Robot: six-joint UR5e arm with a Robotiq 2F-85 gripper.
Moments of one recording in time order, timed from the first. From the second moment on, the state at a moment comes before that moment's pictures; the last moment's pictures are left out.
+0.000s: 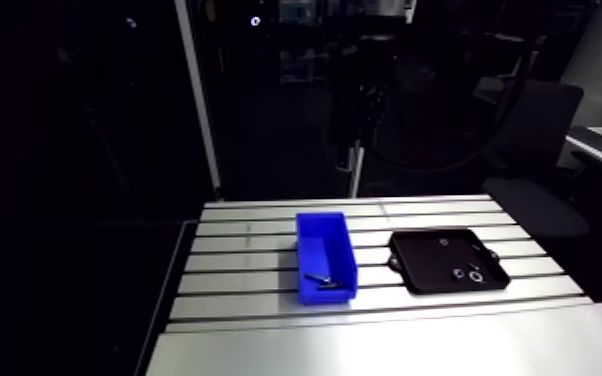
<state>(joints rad) -0.09 -1.42 1.62 -1.70 -1.60 -2.59</state>
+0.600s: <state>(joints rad) -0.18 -1.46 1.41 -1.47 -1.57 -1.80</state>
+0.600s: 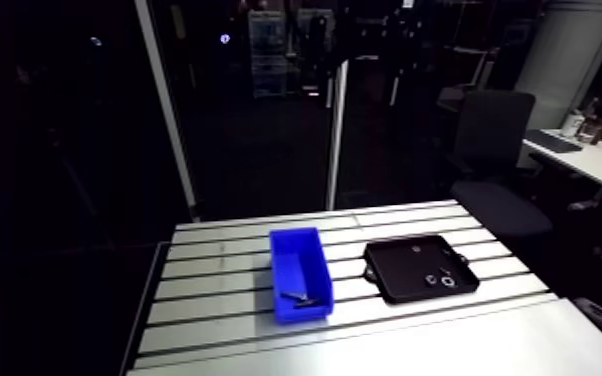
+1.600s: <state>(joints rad) -0.17 -1.43 1.36 -1.43 -1.54 -1.68</state>
